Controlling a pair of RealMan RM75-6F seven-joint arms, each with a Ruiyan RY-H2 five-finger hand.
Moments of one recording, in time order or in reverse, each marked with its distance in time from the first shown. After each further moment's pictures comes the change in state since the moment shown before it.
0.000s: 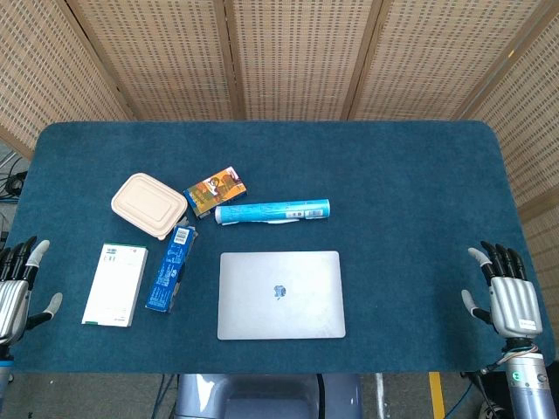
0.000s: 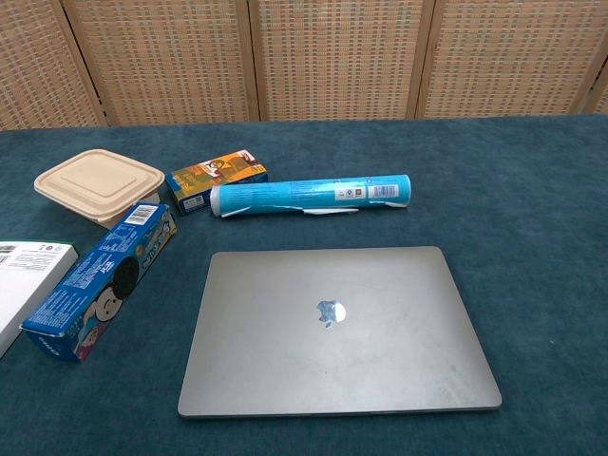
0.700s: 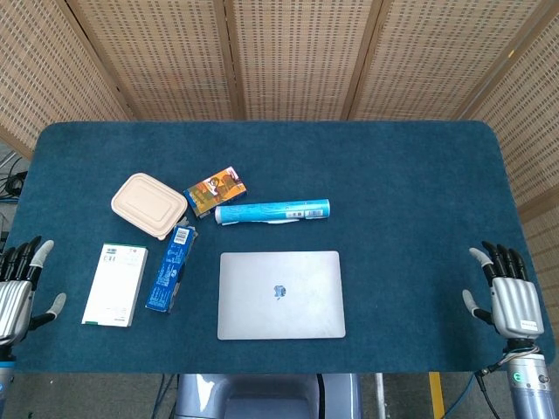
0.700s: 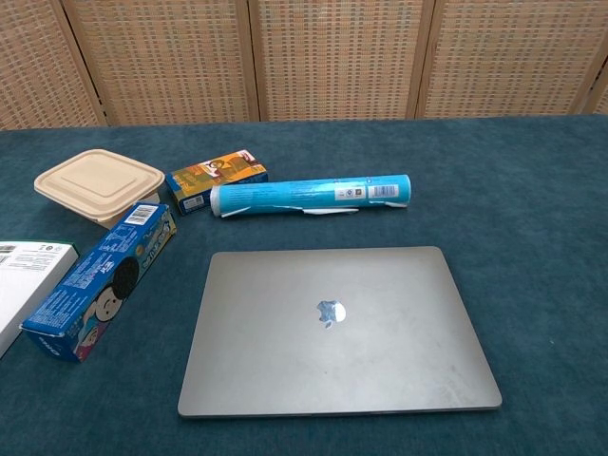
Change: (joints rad) left arm -0.001 0.003 0.003 -0.012 0.020 0.005 -0.001; right arm -0.004 0.000 -0.002 0.006 -0.006 0.006 0.013
